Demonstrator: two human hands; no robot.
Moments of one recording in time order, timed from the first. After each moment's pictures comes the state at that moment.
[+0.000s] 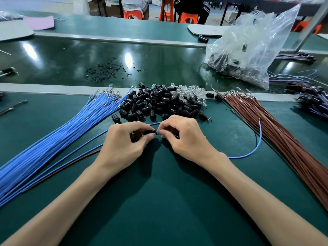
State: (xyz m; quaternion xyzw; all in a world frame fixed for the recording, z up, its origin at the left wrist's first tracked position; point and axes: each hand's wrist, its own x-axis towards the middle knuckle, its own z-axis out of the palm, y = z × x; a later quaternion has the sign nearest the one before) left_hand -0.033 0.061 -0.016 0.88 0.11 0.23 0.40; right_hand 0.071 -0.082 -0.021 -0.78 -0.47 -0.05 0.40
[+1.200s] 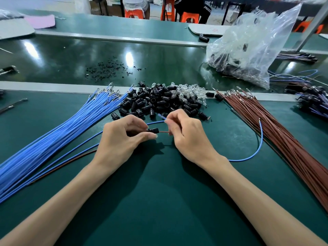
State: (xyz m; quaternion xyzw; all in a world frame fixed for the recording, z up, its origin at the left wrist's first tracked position) left_hand -0.033 0.062 -0.014 0.82 0.15 0.21 0.51; right_hand 0.065 -0.086 -0.021 -0.80 -0.39 0.00 0.46
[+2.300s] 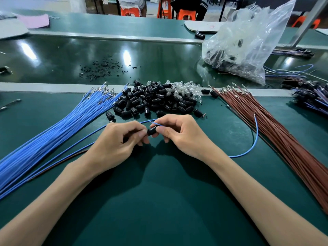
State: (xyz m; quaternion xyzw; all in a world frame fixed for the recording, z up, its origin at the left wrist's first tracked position) left_hand -0.036 0.072 -0.017 0.89 -0.04 0.17 0.42; right_hand 0.067 -0.093 -0.016 -0.70 -0.39 0.19 0.56
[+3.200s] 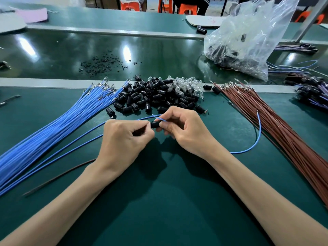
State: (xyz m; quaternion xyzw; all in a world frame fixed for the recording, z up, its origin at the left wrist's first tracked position) left_hand -0.034 0.048 -0.018 0.89 0.05 0.32 0.34; right_hand 0.065 -0.092 -0.017 -0.70 -0.40 0.14 0.57
